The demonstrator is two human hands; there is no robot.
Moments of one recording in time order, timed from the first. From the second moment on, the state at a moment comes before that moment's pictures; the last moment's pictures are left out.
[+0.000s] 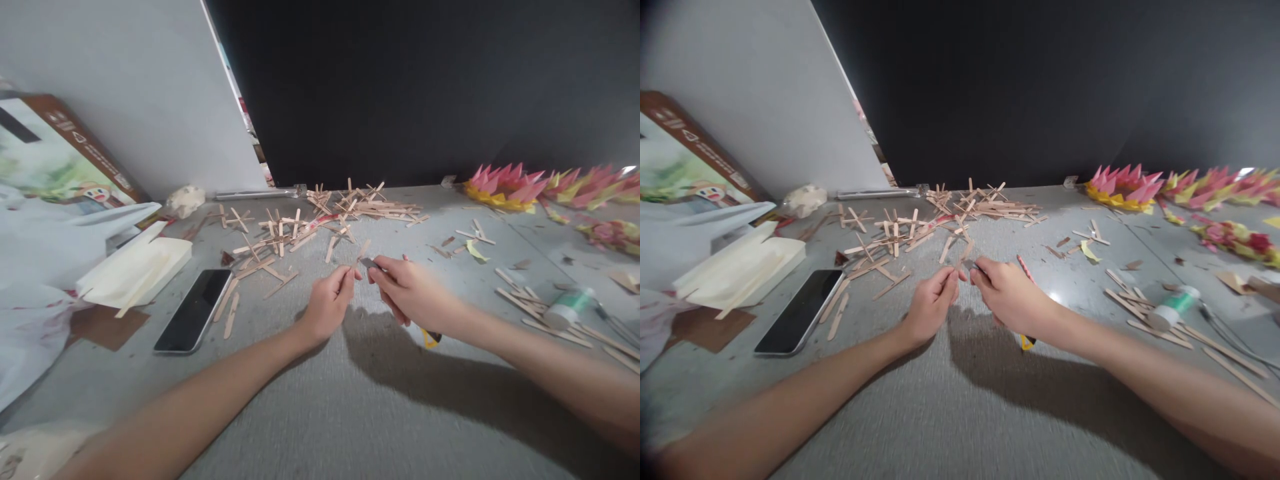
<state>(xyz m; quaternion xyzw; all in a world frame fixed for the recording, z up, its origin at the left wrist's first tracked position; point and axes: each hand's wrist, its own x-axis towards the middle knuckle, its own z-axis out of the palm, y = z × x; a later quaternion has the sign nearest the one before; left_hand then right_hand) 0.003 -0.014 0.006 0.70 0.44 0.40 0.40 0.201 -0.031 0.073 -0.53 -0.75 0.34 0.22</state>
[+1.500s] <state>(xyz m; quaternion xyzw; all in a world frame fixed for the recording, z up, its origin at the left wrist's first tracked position) 0.006 -0.016 0.012 0.71 0.44 0.37 0.40 0.185 -0.032 0.045 -0.49 -0.58 0.58 0.28</state>
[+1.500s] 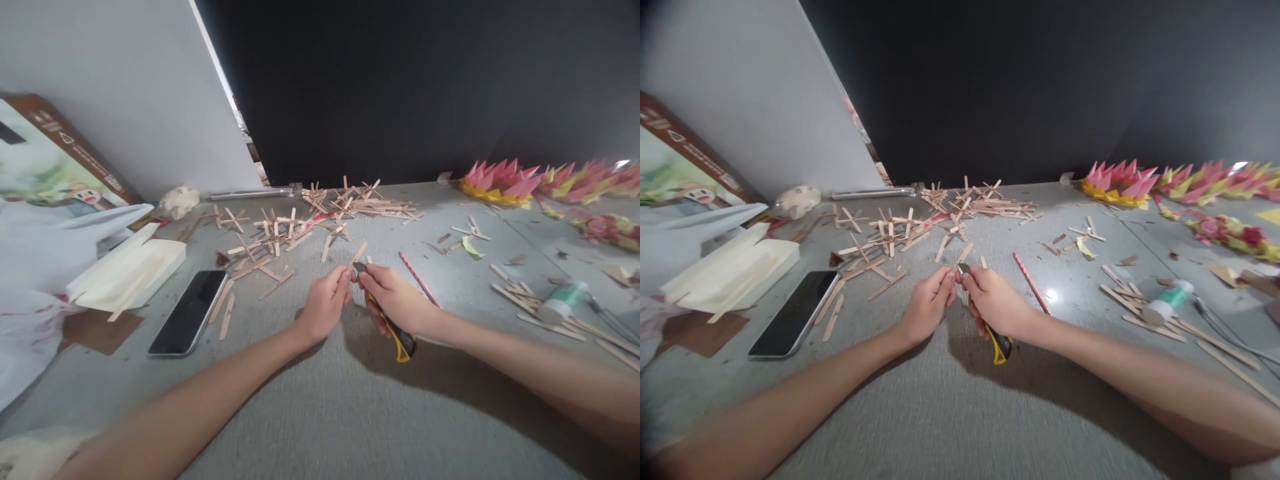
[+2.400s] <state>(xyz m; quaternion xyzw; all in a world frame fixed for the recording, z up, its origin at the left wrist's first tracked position) 0.005 -0.009 0.011 0.67 0.41 0.36 0.50 0.188 -0.026 0.043 -0.48 -0.53 0.65 0.27</state>
